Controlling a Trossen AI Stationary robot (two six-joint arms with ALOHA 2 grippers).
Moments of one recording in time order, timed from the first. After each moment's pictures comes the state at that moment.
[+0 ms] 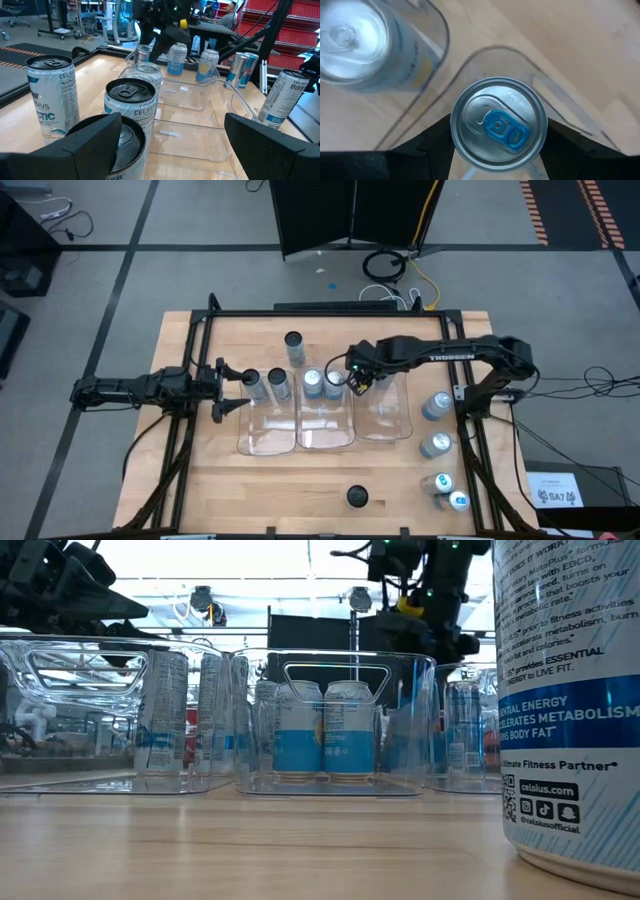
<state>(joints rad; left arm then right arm) -0.03 0.11 0.13 -0.14 -0.08 -0.15 -0.13 1.64 1.30 -0.96 0.24 0.67</state>
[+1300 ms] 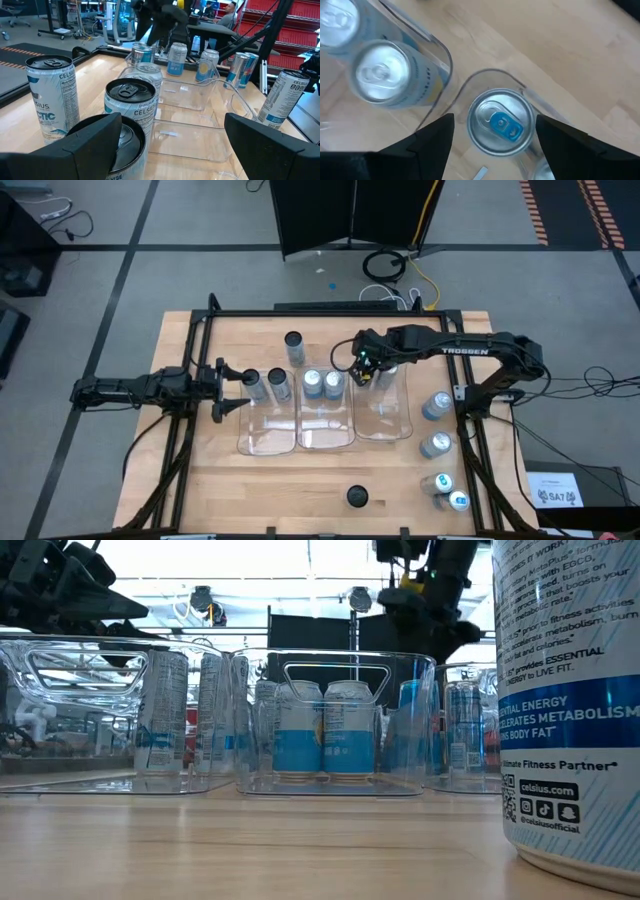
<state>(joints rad) -0.03 0.11 0.13 -0.14 -0.08 -0.15 -0.18 1.56 1.33 -0.98 0.20 0.67</state>
